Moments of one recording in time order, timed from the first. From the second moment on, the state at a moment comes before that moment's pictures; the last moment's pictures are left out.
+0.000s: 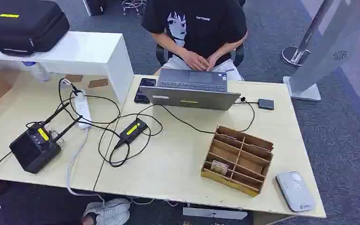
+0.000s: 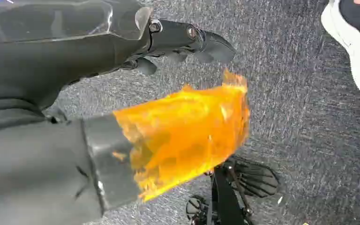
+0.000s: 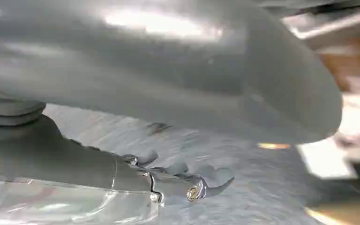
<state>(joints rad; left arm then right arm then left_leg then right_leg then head) -0.09 -0.07 1.45 -0.21 -1.11 0.06 -0.18 -0.11 0.04 -1.34 -0.23 0.66 0.22 -0.28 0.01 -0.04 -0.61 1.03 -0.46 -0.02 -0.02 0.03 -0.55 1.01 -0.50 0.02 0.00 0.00</state>
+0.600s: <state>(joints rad) -0.09 -0.06 1.45 -0.21 -1.11 0.05 -0.18 -0.11 0.01 -1.54 -0.30 -0.06 0.67 -0.10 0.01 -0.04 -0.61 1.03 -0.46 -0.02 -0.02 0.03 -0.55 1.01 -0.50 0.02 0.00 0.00</state>
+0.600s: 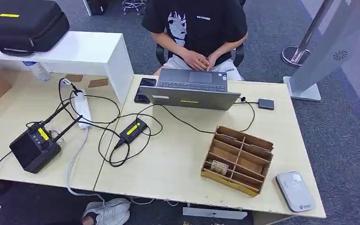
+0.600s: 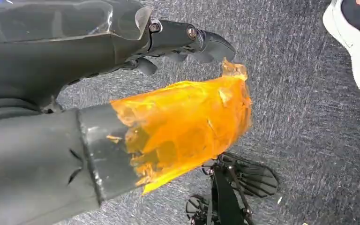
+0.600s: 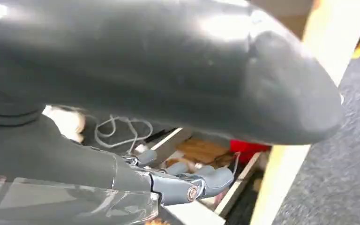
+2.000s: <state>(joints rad) -0.10 -0.08 1.47 -0.21 -1.10 0.02 -0.18 0.21 0.29 -0.05 -2.15 1.14 -0.70 -0.70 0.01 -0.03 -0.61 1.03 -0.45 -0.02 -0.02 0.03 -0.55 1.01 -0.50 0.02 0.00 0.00</state>
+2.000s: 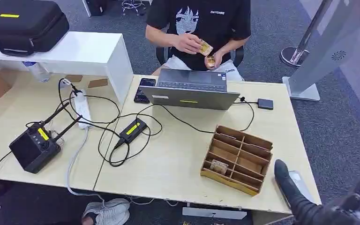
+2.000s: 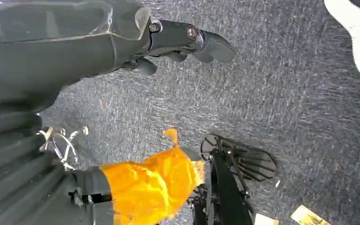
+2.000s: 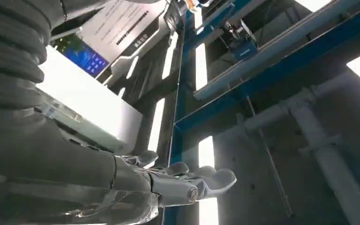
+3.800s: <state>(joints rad) -0.10 -0.07 1.37 -0.21 -1.23 -0.03 -0.17 -0.58 0.00 0.15 -1.11 1.17 -0.70 -0.30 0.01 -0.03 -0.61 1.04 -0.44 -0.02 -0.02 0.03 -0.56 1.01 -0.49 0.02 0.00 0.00</state>
